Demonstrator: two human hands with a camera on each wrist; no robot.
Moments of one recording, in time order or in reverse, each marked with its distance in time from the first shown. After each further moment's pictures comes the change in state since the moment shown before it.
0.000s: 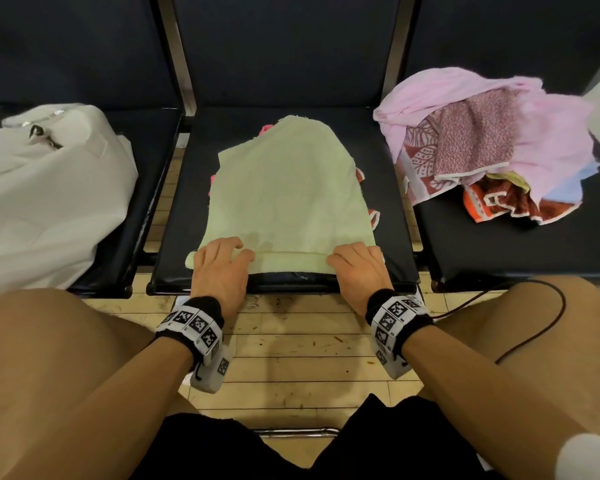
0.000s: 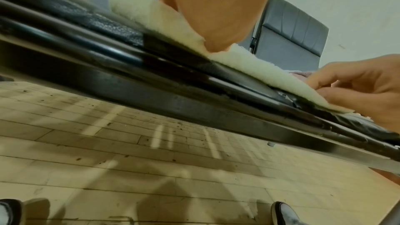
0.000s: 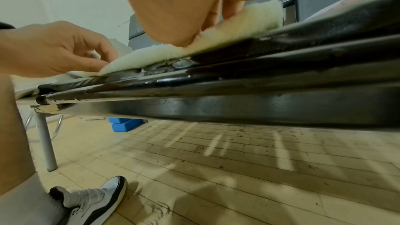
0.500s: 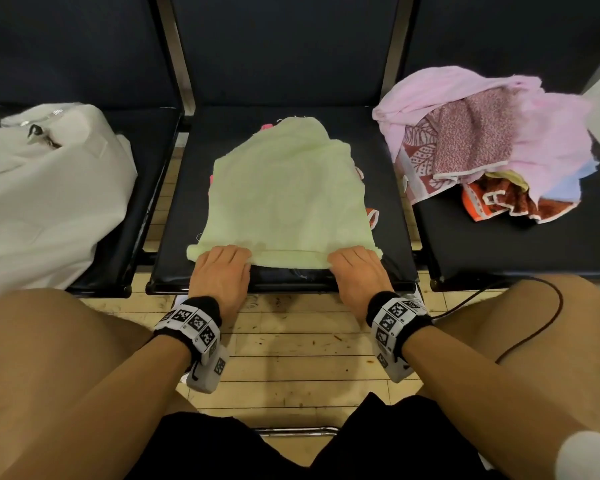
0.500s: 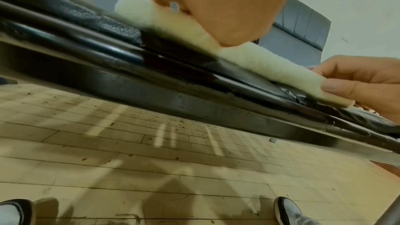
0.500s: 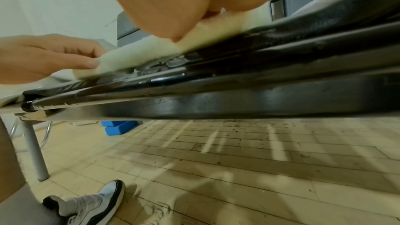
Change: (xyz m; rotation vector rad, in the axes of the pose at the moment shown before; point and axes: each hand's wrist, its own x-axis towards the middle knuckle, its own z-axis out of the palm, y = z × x) left_hand 0.000 -0.003 0.003 -0.054 -0.031 0.010; right_hand -0.004 -0.002 -0.001 0.067 -0.109 0.092
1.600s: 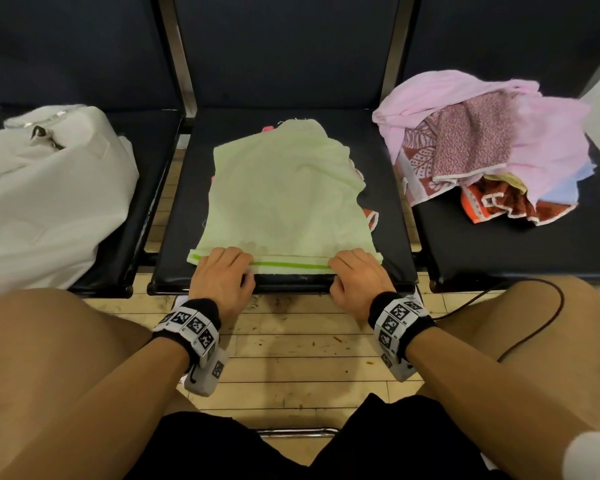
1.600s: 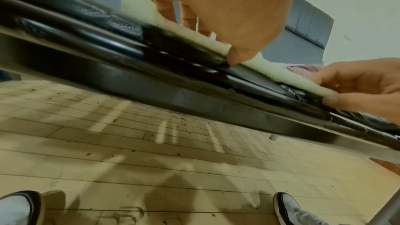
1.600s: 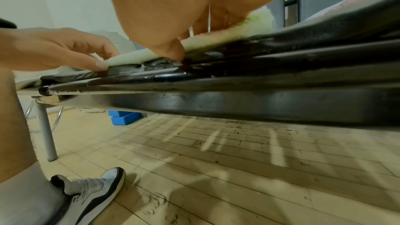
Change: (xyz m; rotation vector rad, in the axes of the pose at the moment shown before) left_hand -0.004 -0.001 -0.002 -0.012 -0.001 0.019; right_hand -0.003 -0.001 -0.007 0.075 -0.038 -0.027
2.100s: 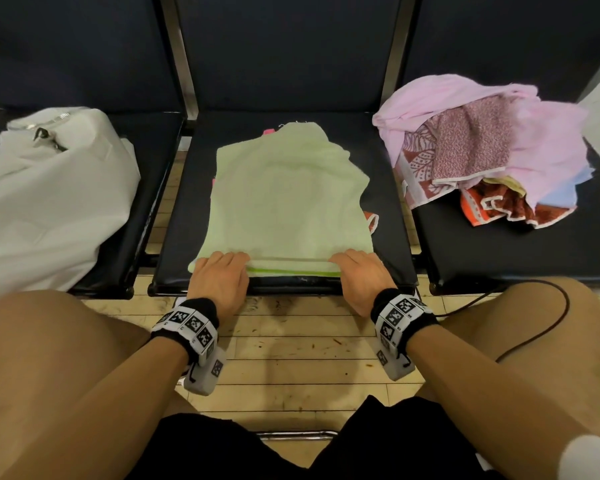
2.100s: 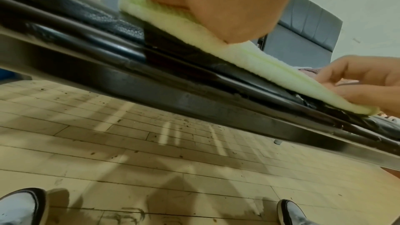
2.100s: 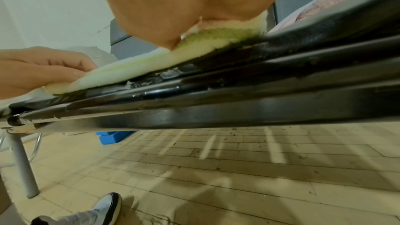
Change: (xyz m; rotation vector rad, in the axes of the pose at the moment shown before) left_hand 0.005 -0.004 -0.003 0.006 -0.092 -0.038; right_hand 0.011 0.002 -0.011 0.013 -0.199 0.106
